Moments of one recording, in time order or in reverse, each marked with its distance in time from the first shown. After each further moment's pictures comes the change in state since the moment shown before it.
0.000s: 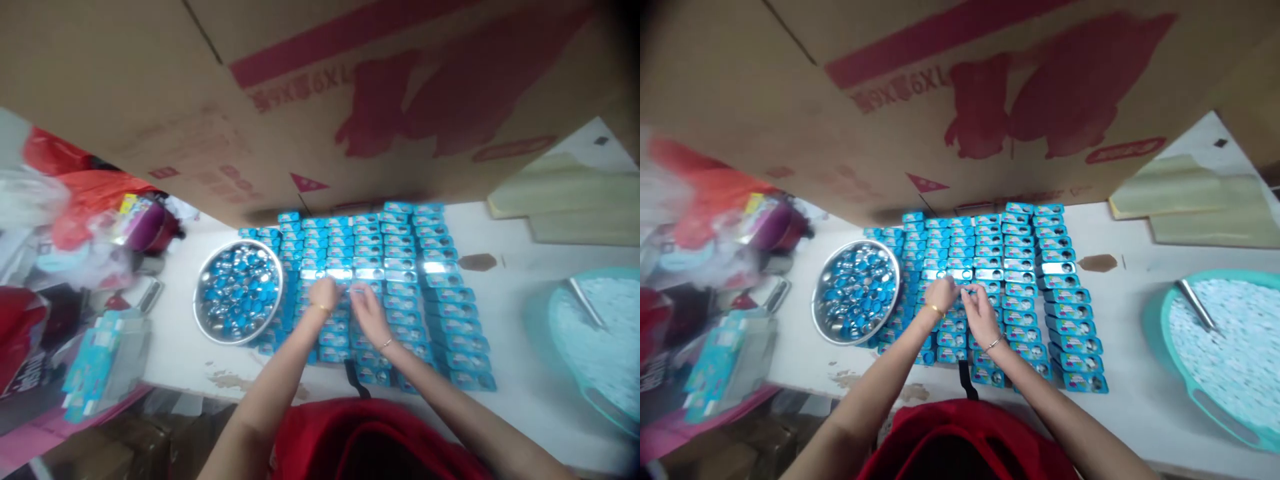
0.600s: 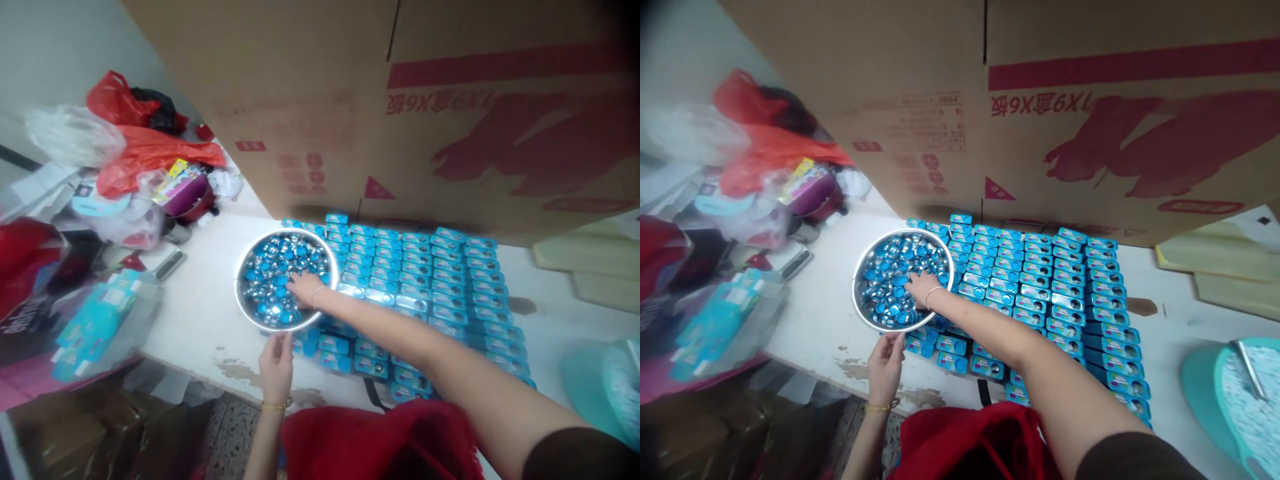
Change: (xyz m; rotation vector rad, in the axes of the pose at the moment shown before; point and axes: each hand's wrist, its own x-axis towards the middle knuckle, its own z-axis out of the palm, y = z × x) left_hand -0.150 -0.208 0.038 -1.133 0.647 -0.232; right_hand 0.064 -0.015 0.249 -1.443 -0.855 -0.593
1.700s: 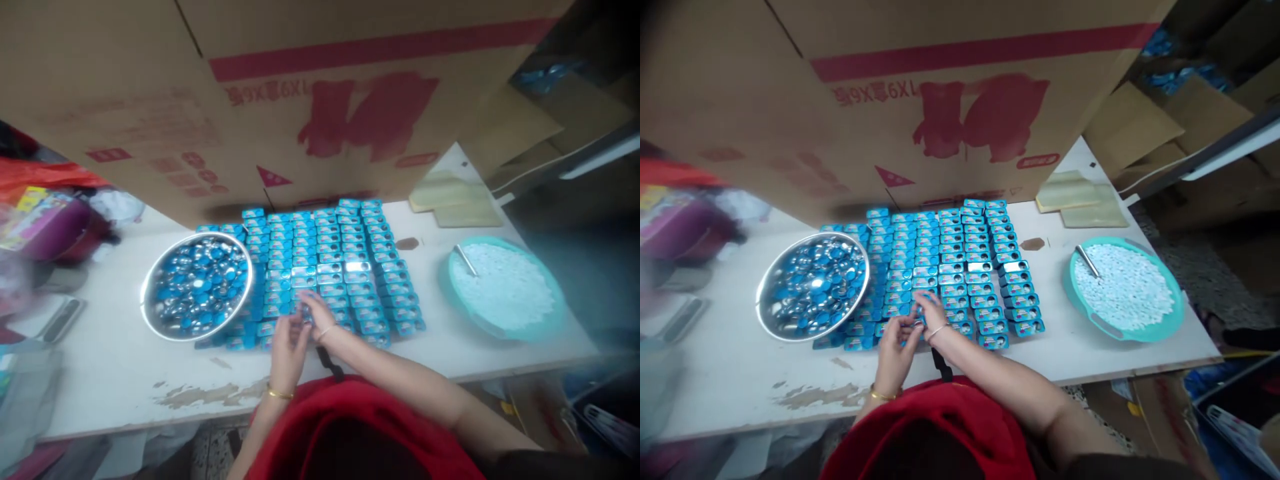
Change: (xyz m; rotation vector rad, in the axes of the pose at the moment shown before) left_hand -0.081 0.042 0.112 0.126 -0.527 0.320; right_hand -0.205 0.024 0.059 2.207 0.919 0.716
